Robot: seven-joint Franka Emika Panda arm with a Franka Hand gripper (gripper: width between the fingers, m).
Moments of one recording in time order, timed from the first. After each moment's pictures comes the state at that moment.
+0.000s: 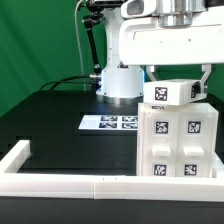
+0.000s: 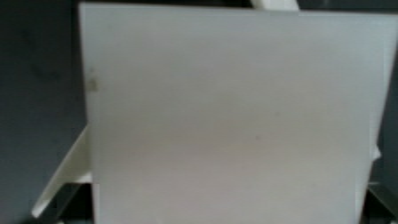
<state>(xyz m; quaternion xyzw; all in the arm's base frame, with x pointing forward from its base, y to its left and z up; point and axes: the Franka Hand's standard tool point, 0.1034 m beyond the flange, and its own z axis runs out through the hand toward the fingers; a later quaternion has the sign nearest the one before) 0.612 0.073 0.156 -0.94 0.32 -0.04 0.05</state>
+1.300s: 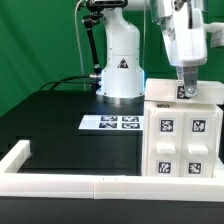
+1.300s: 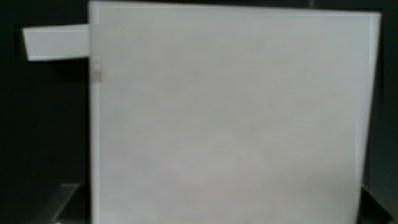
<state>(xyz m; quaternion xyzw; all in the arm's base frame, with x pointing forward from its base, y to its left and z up) 0.613 0.083 0.154 -0.65 0.75 0.01 0.11</state>
